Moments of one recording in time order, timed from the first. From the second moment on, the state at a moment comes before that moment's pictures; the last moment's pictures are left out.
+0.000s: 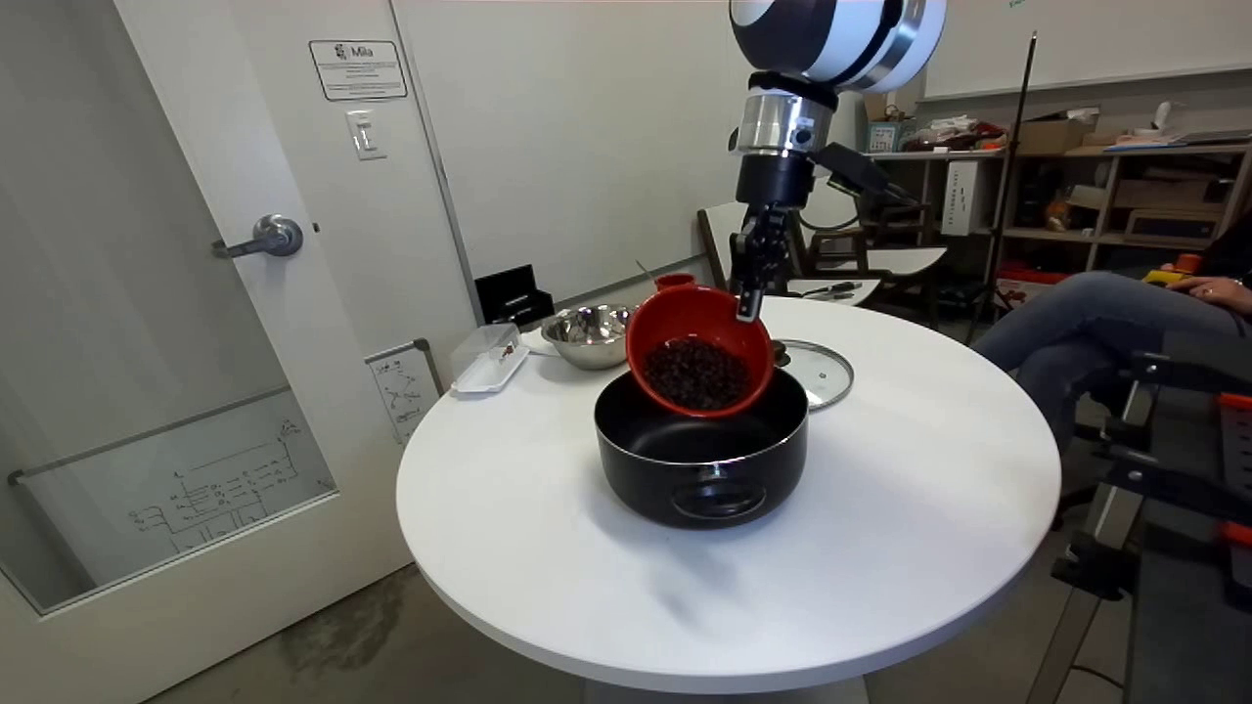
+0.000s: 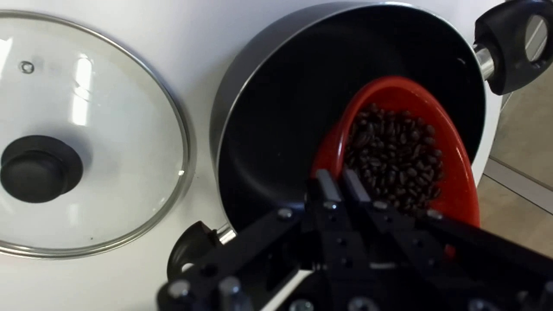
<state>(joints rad) -0.15 0.32 0.19 -2.29 0.45 2.66 -0.54</state>
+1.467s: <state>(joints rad) -0.22 0.30 0.21 -2.31 0.56 2.74 -0.57</state>
